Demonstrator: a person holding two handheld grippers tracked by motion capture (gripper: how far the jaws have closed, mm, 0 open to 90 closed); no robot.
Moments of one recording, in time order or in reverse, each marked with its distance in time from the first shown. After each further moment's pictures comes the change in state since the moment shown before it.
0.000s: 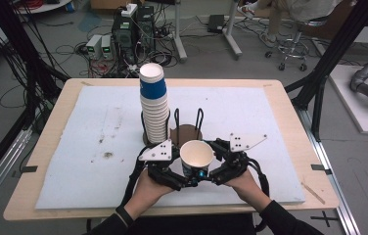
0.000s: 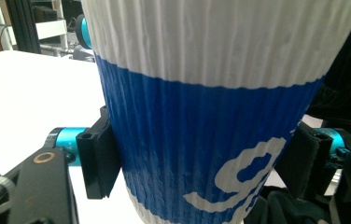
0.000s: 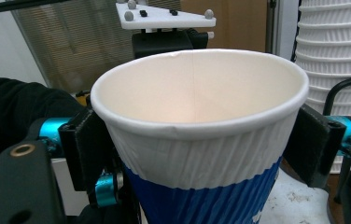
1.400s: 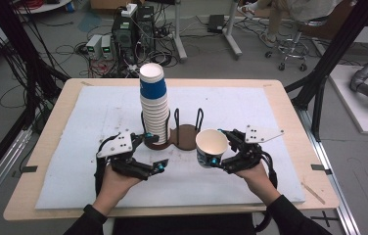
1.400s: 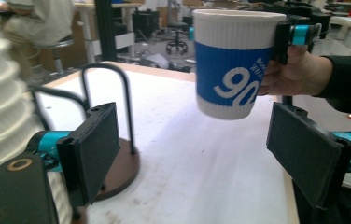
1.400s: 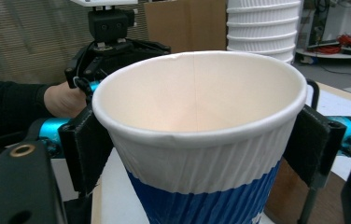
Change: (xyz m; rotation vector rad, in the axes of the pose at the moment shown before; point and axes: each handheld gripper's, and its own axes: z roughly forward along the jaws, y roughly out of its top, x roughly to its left) left arm 0.007 0.010 -0.095 -0.036 0.283 0.054; right arm -0.017 0.007 -0.035 -0.015 -0.155 -0.024
